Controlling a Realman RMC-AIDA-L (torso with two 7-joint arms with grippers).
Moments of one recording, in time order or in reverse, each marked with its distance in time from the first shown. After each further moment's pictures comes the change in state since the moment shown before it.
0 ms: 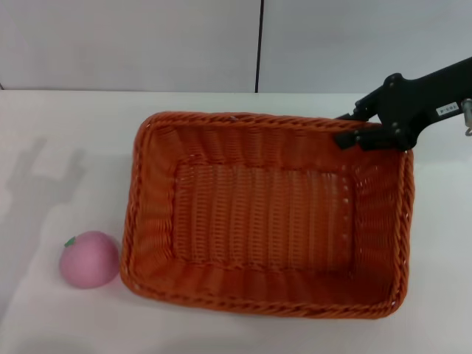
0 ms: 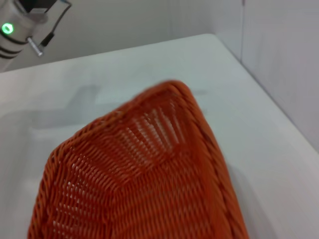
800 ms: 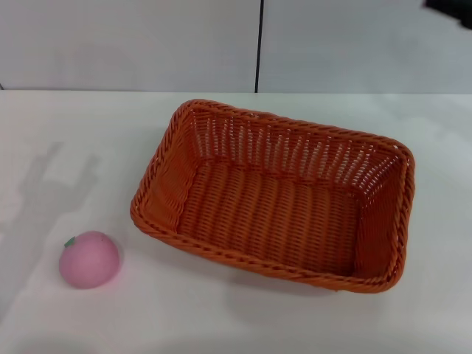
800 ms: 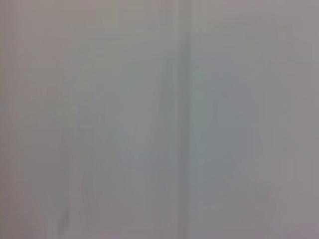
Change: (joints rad) left arm -0.008 0.025 0.100 0.046 0.004 0.010 -0.012; right arm -0.303 0.062 0.247 -0.057 0.635 0.139 -0.211
